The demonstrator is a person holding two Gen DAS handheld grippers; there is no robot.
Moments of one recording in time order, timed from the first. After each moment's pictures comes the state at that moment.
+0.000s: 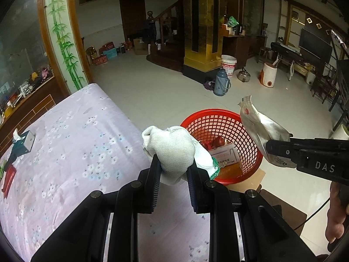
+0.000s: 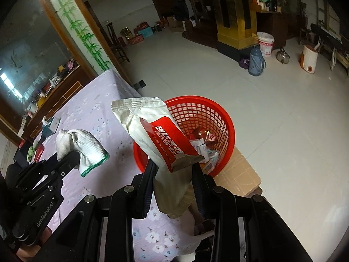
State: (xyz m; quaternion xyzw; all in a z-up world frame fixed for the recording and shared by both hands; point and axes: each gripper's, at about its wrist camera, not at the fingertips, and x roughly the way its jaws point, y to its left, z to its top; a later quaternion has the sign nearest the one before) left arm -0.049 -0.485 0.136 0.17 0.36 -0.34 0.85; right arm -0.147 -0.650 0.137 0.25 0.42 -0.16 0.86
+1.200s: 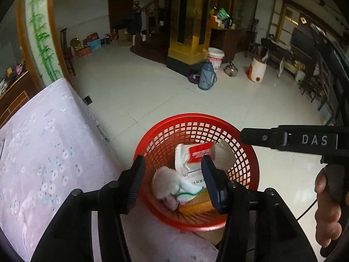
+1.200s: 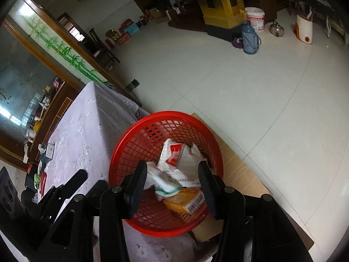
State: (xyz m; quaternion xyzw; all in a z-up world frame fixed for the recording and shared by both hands) left arm -0.018 -0.570 0.091 0.14 0.39 -0.38 0.83; right arm -0.105 -0.739 0.097 0.33 0.43 -0.16 0.82
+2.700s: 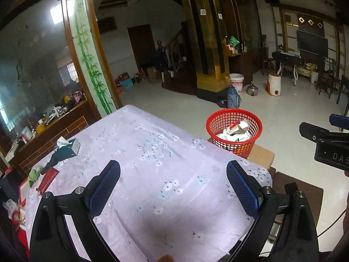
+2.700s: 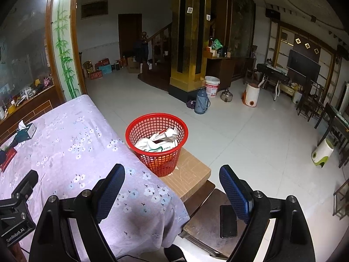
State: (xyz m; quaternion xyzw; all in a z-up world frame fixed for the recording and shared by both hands) left arm -0.151 -0.303 0.191 0.19 0.24 -0.31 0.90; right arm -0.271 -0.461 0.217 0.12 0.32 -0.37 0.87
